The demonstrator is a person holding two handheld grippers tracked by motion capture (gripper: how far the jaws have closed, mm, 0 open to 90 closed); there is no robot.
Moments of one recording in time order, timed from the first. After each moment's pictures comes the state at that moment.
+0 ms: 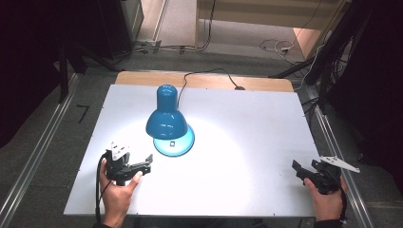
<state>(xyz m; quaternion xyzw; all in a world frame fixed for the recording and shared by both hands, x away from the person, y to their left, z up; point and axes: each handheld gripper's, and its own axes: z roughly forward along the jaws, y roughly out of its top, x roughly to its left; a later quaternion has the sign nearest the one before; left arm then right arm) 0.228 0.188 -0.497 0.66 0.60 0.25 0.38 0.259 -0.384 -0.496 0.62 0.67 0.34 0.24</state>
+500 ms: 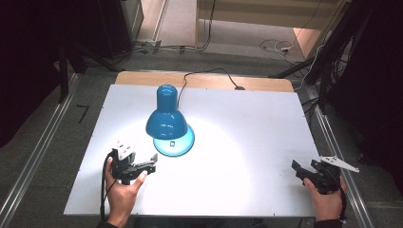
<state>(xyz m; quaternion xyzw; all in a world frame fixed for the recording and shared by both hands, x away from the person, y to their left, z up) 0.231 0.177 -0.496 0.67 0.59 0.25 0.39 0.259 -0.383 -0.496 0.61 0.67 0.34 0.24</state>
